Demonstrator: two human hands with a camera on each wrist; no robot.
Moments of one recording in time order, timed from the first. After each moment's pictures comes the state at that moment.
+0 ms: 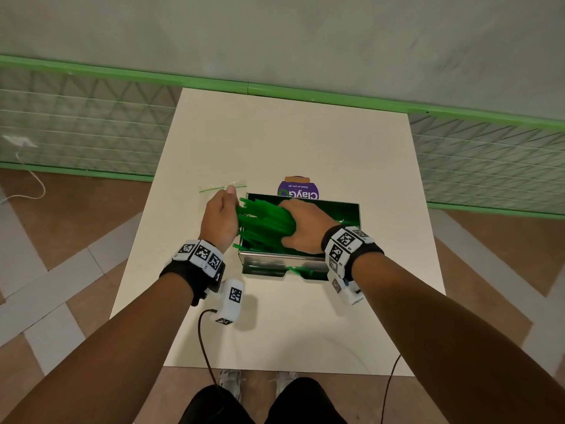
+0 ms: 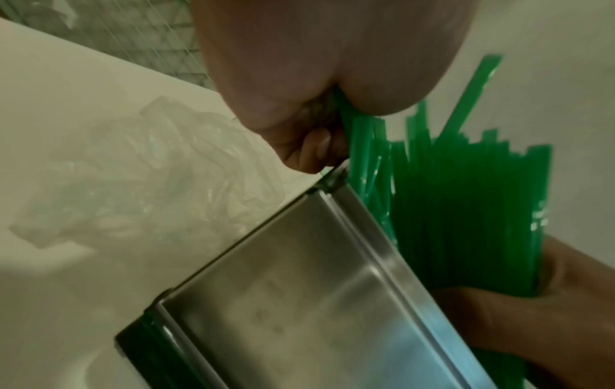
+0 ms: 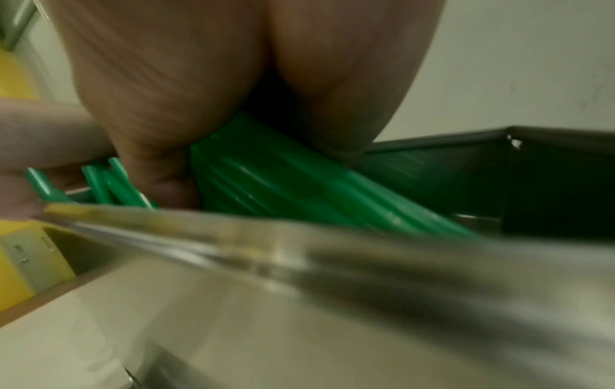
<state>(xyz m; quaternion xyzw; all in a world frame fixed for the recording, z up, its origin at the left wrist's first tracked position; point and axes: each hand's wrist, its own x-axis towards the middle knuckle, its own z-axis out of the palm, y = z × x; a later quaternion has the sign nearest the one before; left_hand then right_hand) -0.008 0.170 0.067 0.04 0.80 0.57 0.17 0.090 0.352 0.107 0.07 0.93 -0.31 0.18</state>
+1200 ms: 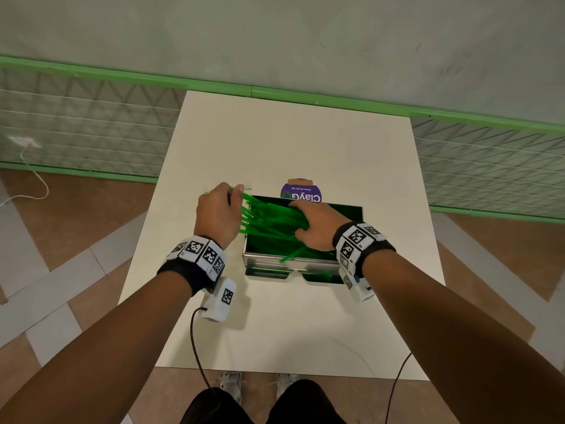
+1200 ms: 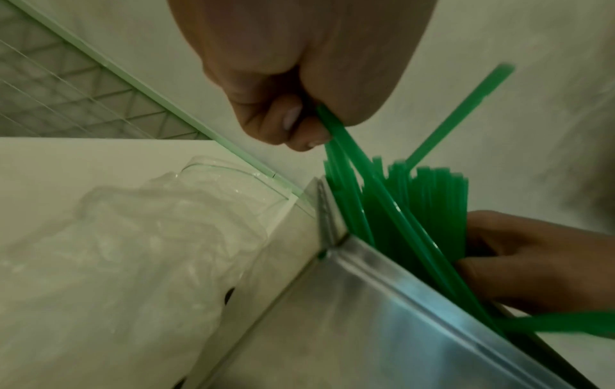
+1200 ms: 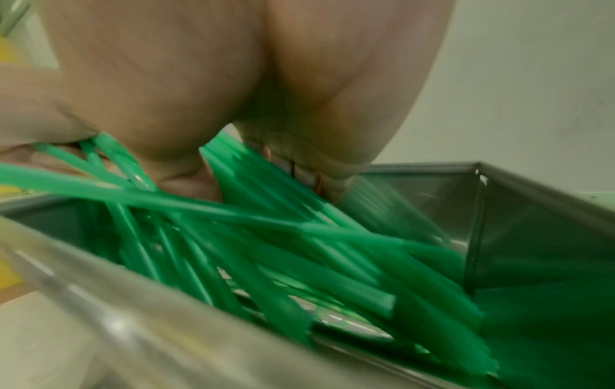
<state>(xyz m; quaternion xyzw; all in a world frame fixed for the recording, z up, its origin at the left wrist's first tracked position) -0.017 0.165 0.093 0.15 0.92 0.36 0.05 0.090 0.371 0.107 0.10 0.93 -0.28 0.21</state>
